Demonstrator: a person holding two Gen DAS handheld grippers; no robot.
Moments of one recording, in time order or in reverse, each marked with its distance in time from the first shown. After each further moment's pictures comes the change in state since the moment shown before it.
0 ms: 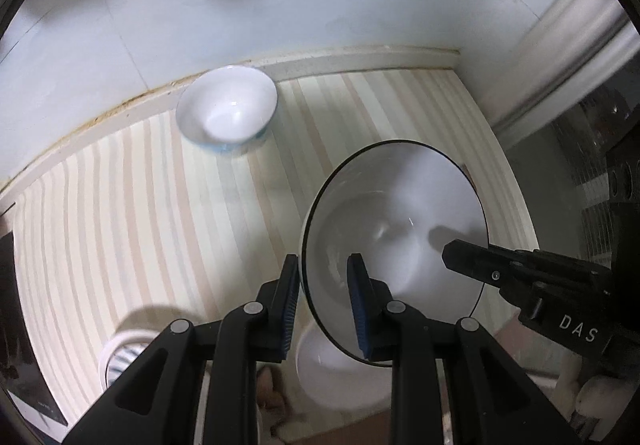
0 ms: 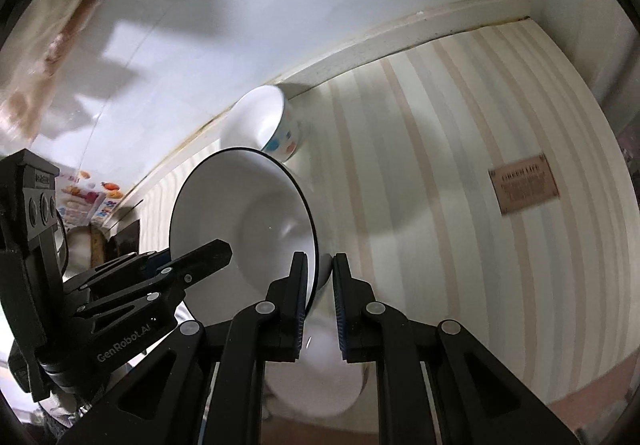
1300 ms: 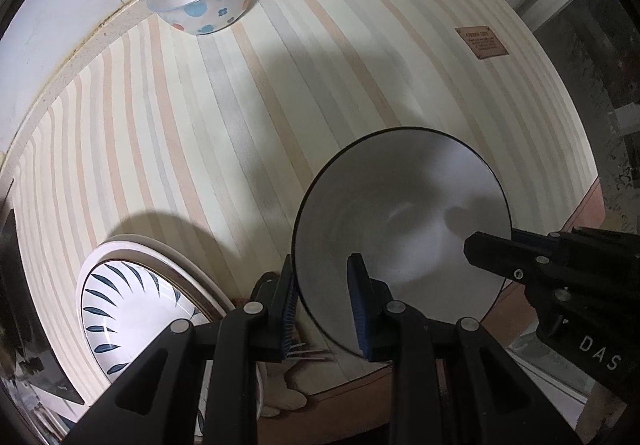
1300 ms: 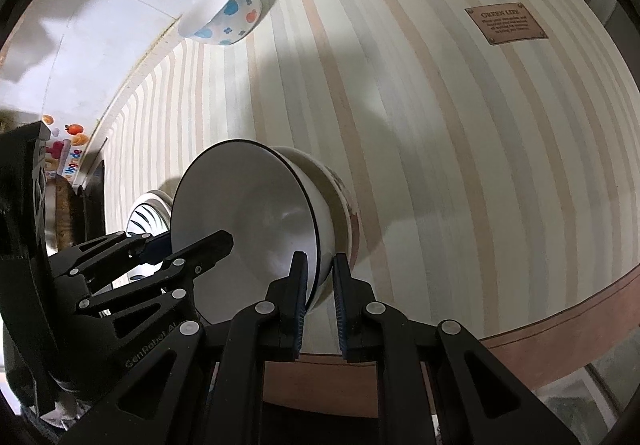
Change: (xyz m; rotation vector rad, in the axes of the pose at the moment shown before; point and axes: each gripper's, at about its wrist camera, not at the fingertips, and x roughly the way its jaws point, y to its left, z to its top) left arm 0.065 -0.007 -0.075 0.114 0.225 0.123; right arm 0.043 -0.017 -0.107 0.047 0.191 -0.104
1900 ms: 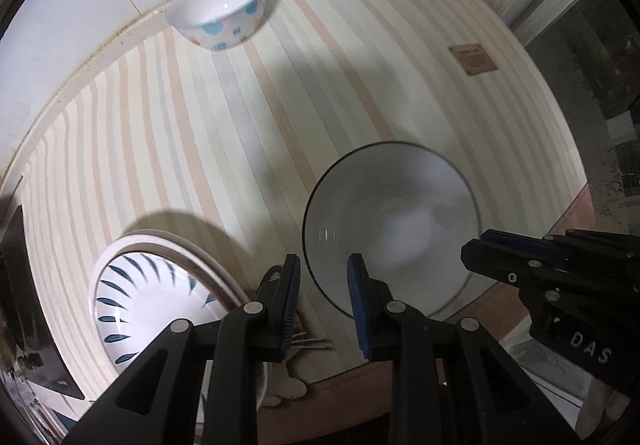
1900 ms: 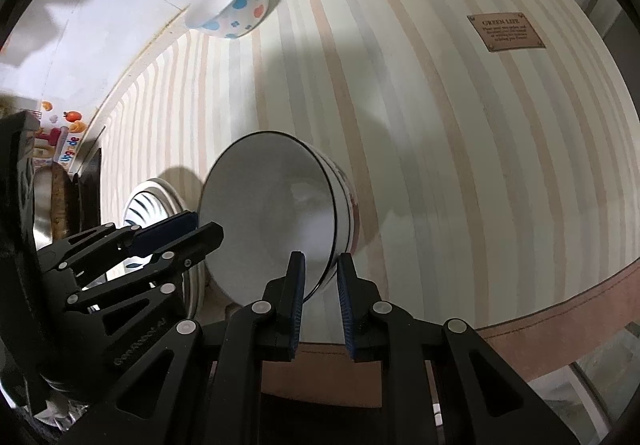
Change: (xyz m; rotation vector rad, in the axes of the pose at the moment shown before) left arm -0.034 0.005 -0.010 -0.018 -0.055 -0.009; right arm -0.012 0.008 -0.004 -0.034 0.006 -0.014
